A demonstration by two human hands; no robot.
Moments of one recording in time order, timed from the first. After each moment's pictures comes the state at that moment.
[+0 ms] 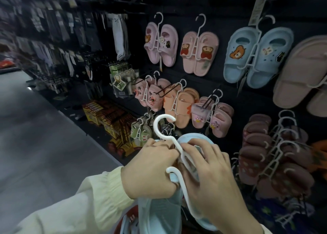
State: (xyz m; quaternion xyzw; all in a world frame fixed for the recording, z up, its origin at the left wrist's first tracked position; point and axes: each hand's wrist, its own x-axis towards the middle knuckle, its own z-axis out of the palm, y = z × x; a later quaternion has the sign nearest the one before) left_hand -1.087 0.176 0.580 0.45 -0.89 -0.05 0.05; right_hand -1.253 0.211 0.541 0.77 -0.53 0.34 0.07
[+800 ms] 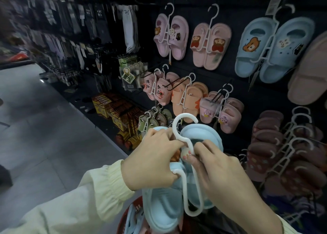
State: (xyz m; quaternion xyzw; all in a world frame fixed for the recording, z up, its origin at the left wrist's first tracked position) left_hand -1.071 0.179 0.569 0.46 -0.88 -0.03 0.11; right_hand -1.258 0.214 0.550 0.82 -0.53 0.23 -0.05
